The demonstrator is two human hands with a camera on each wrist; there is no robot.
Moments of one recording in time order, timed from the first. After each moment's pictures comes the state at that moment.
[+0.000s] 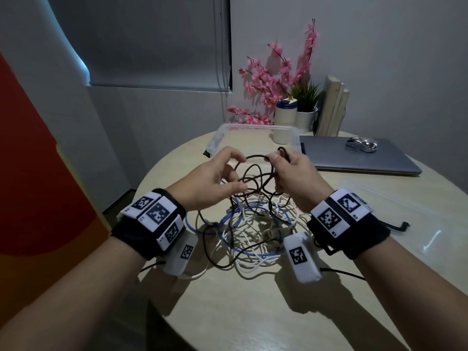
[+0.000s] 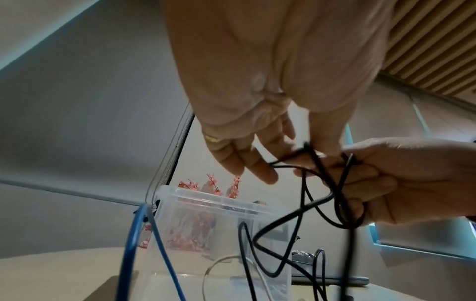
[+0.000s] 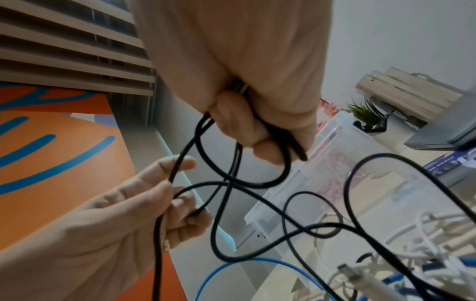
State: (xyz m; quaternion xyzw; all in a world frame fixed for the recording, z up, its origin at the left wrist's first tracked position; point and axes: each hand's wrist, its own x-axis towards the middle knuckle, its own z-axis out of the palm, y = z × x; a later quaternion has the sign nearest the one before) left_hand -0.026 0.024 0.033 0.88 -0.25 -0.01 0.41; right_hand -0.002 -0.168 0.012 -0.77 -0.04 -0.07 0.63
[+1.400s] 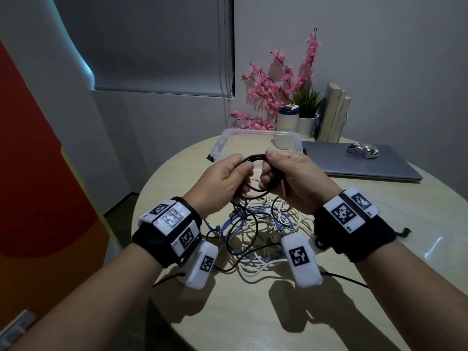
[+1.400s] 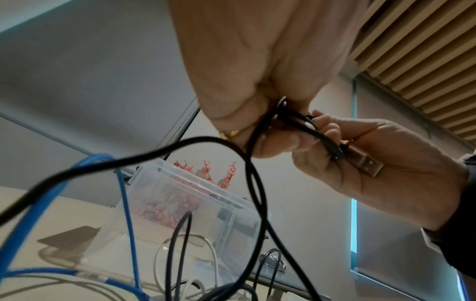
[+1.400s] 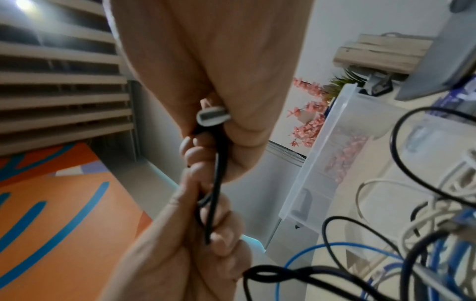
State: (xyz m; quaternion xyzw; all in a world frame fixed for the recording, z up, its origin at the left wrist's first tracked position) left_hand -0.027 0.003 0.026 0.79 -0.20 0.04 0.57; right_hand -0.028 -0.160 0.041 -0.59 -0.14 0.09 0.79
